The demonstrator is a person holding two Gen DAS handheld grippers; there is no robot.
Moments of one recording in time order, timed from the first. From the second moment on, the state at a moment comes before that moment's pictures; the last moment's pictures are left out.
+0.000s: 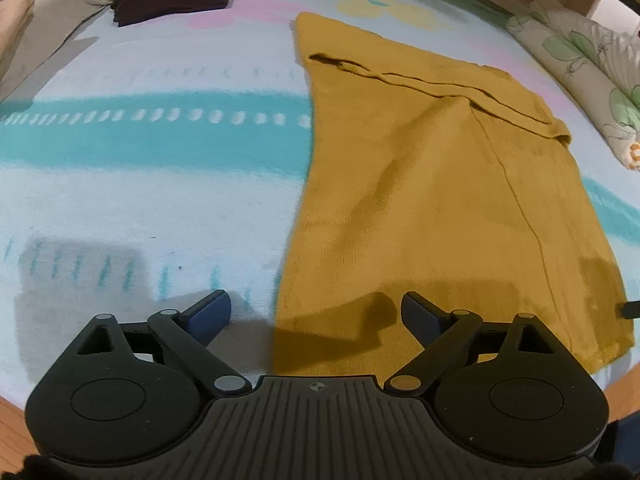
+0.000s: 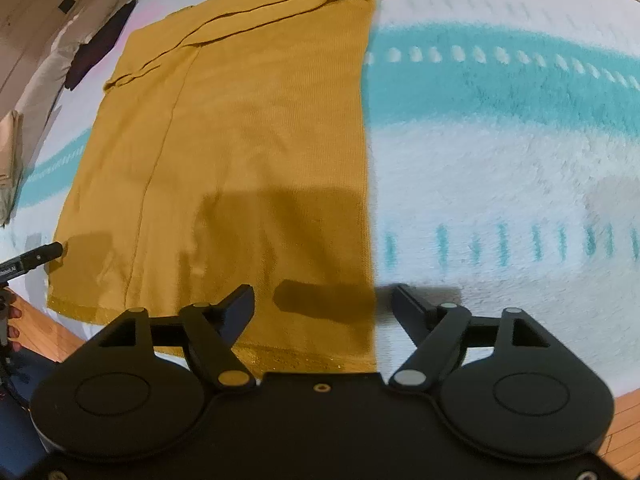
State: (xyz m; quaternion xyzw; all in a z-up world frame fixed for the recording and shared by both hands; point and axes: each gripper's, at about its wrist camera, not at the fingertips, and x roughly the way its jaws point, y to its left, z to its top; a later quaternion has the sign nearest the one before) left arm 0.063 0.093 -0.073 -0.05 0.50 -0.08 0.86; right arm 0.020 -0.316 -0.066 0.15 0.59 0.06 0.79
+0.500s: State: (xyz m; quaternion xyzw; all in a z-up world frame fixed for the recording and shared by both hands) left arm 0.062 0.092 -0.071 -0.10 0.51 -0.12 0.84; right arm 0.017 -0.307 -0.066 0.19 0.58 0.08 0.79
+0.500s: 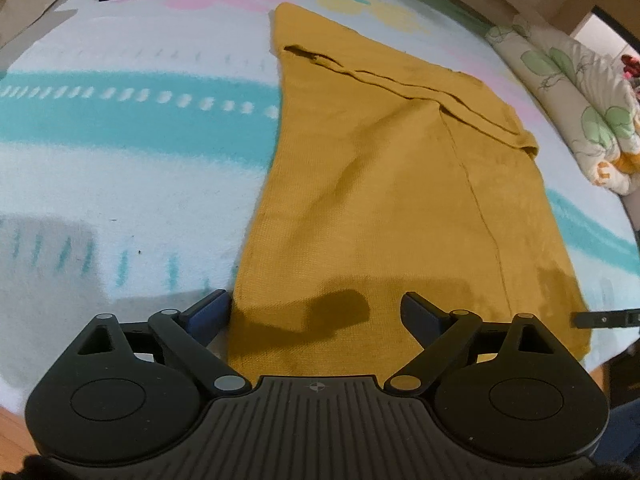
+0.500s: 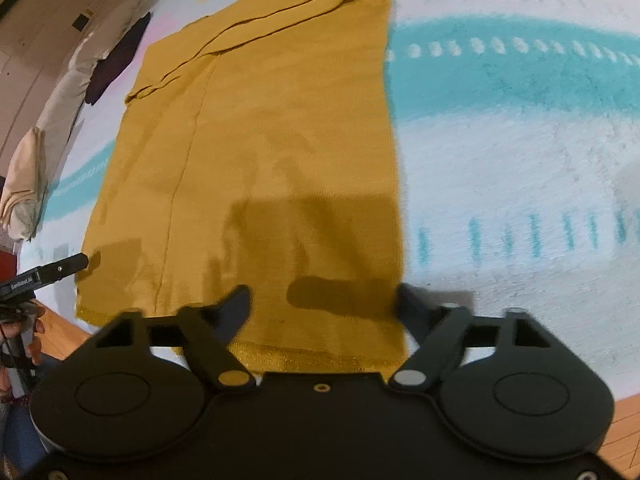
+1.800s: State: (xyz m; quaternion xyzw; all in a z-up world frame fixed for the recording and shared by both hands) left arm 0.151 0.091 0.038 -0.15 0.37 -0.09 0.91; right arm 0.069 -0.368 0.018 0.35 0.33 0.05 0.87
